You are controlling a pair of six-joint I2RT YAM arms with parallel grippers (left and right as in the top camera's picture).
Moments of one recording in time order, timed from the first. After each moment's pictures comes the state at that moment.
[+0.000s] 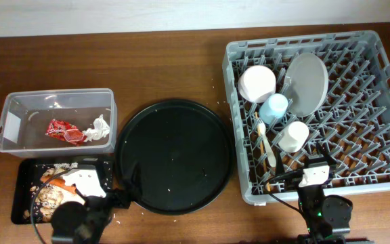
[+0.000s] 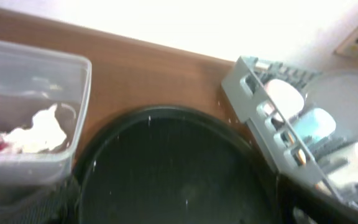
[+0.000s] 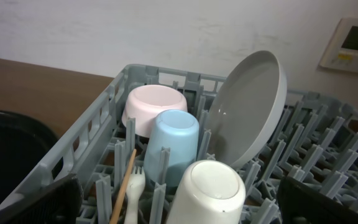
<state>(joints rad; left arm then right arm) -0.10 0.22 0.44 -0.51 0.16 -0.31 0.01 0.02 0.01 -0.07 -0.07 -0.14</state>
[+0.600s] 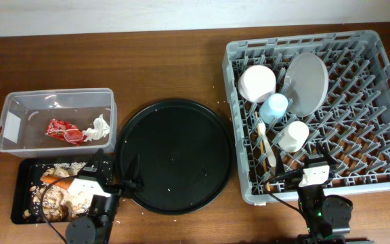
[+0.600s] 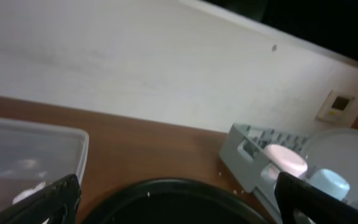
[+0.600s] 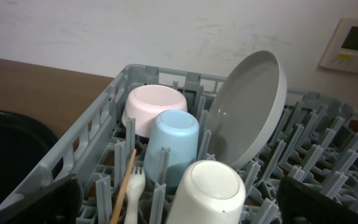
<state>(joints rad) -0.10 0.01 0.05 0.04 0.10 -0.31 0.01 0.02 0.01 -0.07 -0.07 -0.14</state>
